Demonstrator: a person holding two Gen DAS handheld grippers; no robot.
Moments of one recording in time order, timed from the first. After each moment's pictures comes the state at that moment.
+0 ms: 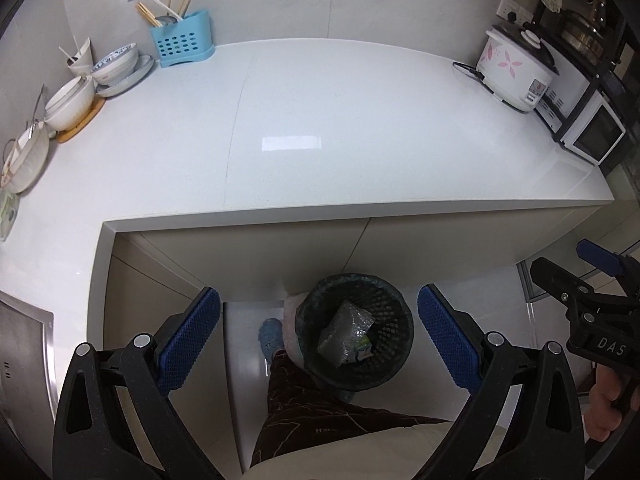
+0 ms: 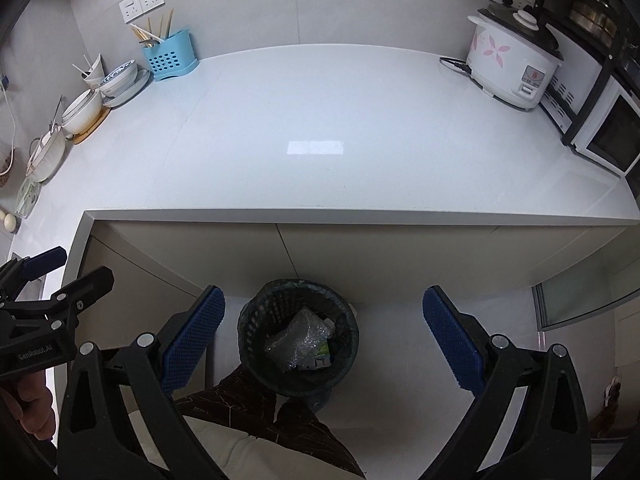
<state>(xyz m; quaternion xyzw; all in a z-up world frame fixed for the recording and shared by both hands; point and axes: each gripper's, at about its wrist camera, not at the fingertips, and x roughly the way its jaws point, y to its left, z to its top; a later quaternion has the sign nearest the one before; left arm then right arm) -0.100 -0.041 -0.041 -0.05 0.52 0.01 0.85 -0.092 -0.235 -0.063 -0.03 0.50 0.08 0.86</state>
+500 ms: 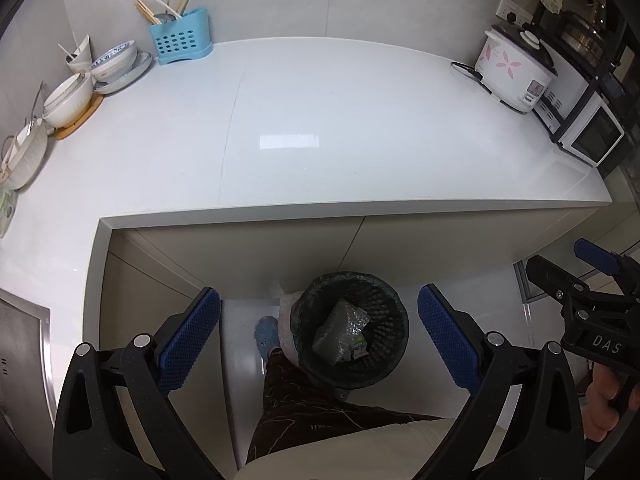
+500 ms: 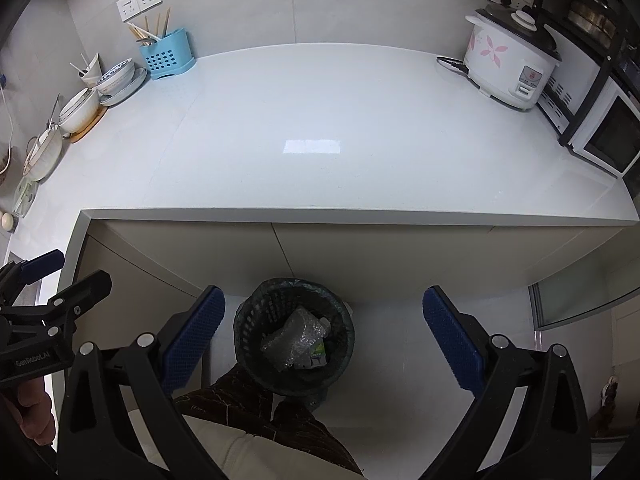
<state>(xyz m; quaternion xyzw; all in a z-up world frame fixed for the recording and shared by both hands) -0.100 -0.045 -0.042 -0.05 0.52 0.01 0.85 -0.090 -0.238 -0.062 -0.03 0.50 0.07 0.86</state>
